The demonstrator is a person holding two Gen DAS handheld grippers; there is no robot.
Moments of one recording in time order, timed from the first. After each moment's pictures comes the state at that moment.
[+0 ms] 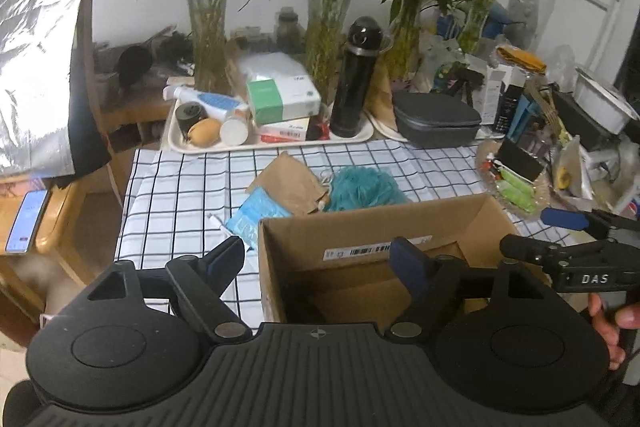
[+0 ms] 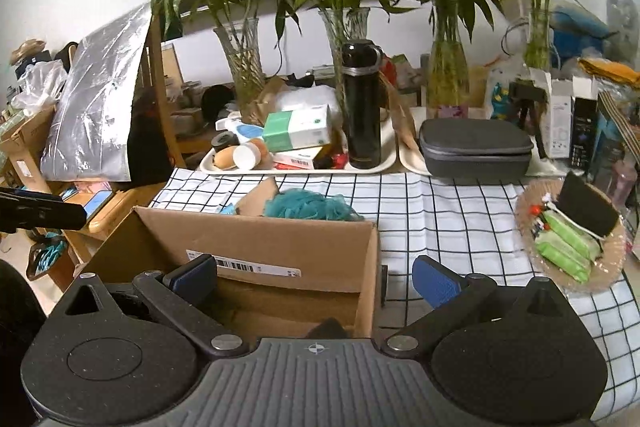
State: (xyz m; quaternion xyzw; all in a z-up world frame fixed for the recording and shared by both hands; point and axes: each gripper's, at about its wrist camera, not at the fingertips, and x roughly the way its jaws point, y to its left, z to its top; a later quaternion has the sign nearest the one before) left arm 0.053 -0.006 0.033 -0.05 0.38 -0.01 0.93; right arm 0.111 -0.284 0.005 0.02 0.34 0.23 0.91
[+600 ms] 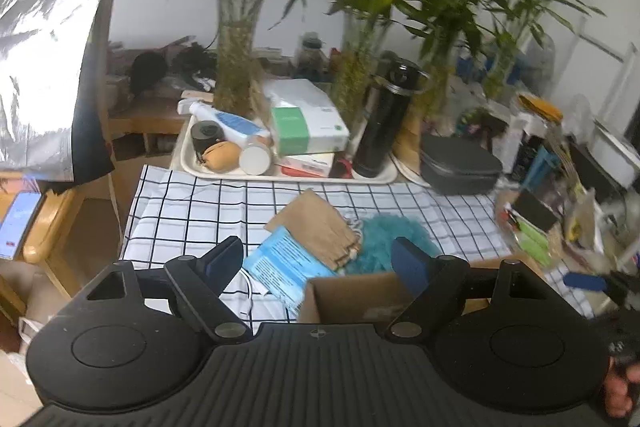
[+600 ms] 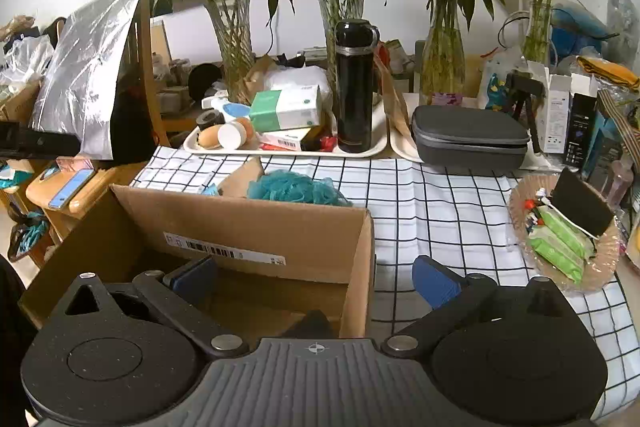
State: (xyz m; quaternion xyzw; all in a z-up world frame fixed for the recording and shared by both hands) left arm 0.084 0.043 0.014 -0.10 0.33 0.00 0.94; right arm 0.122 -0.273 -0.010 -0.01 0.36 0.21 0.91
